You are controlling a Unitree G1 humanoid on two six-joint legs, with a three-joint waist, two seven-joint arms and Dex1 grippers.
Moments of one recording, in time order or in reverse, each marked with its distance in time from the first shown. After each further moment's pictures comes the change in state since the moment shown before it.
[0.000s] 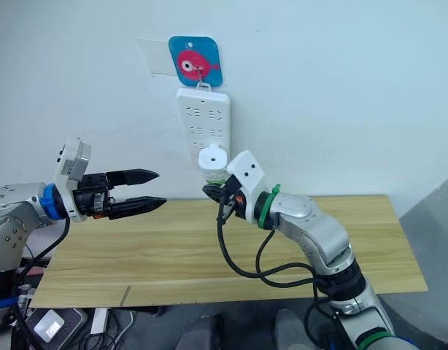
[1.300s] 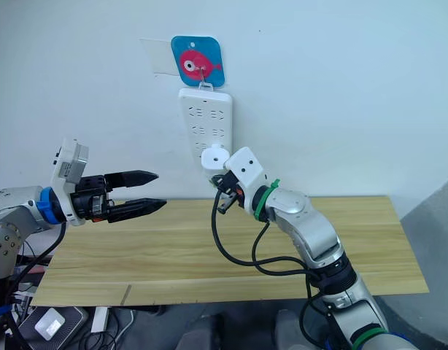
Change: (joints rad) left arm 0.032 0.018 0.015 -0.037 -0.049 0.007 0.050; right arm -0.029 0.031 0.011 0.098 -0.138 -0.071 -0.042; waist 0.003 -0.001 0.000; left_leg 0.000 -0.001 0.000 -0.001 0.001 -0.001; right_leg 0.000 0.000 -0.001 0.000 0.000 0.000
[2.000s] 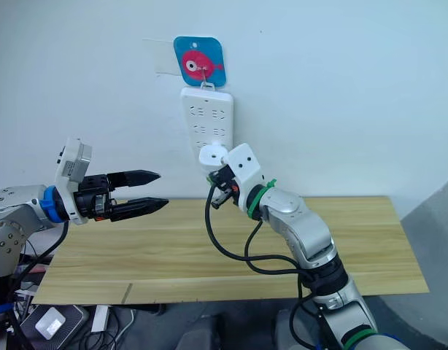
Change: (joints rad) left arm -0.016 0.000 -0.022 0.016 0.001 -0.007 0.003; right arm 0.000 0.072 -0.032 0.001 0.002 0.045 -0.086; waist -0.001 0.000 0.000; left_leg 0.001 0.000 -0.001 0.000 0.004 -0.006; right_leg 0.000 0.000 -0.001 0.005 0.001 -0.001
